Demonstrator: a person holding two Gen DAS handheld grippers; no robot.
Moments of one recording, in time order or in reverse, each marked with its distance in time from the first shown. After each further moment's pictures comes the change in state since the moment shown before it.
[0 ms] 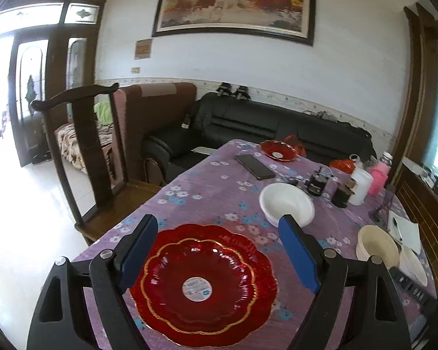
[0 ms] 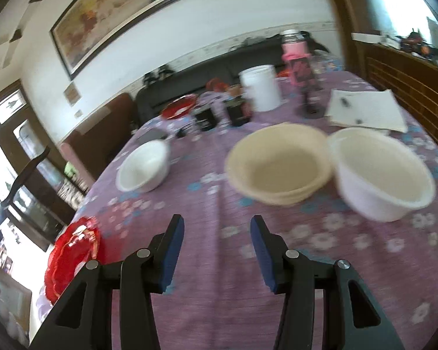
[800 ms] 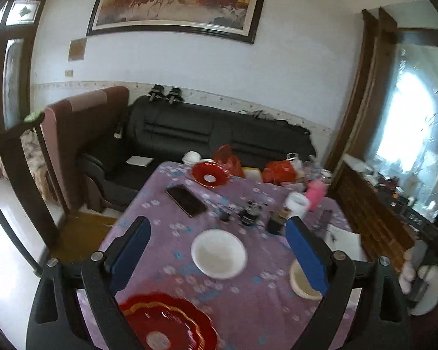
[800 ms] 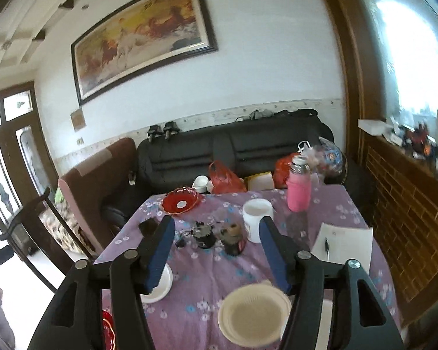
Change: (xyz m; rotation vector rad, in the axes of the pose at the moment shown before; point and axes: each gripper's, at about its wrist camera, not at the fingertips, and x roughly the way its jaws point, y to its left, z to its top) left arm 0.020 -0.041 0.164 0.093 0.066 -0.301; right arm -0.068 0.085 0.213 -0.192 -0.201 -0.035
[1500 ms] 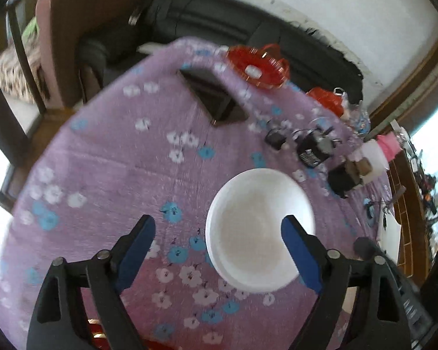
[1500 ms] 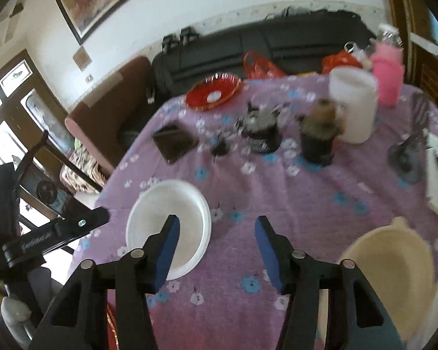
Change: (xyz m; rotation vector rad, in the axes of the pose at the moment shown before) left arm 0.279 0.058 -0.096 -0.274 0.519 0.030; right arm 0.235 0.052 -0.137 0.092 0.444 0.188
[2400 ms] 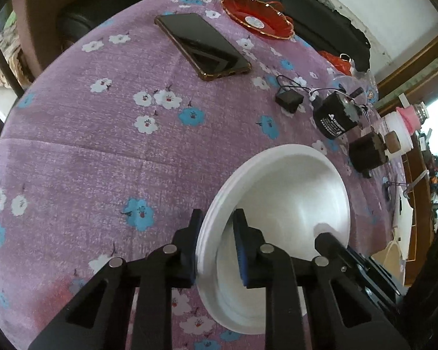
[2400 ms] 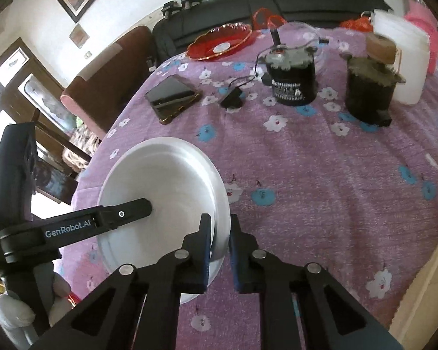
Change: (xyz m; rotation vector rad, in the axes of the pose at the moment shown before) left arm 0.067 -0.011 0.003 0.054 0.161 0.007; right arm 0.074 0.007 -0.012 -0.012 0.114 0.018
